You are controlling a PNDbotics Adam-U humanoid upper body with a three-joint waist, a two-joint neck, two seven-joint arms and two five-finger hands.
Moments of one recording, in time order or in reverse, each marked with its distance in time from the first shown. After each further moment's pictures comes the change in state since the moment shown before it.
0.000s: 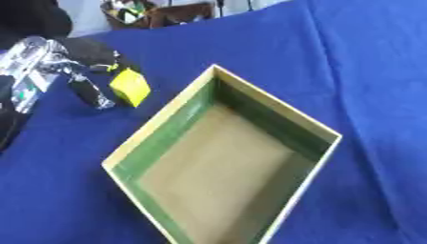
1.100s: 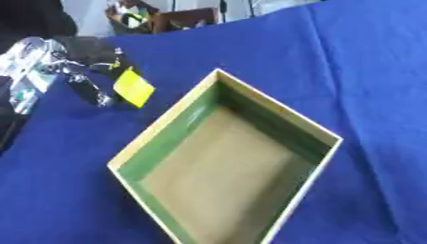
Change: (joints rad) left arm 0.019 0.000 0.006 -0.029 0.063 -0.025 0.112; right arm 0.010 0.007 -0.006 0.000 0.001 0.015 -0.019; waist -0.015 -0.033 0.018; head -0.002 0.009
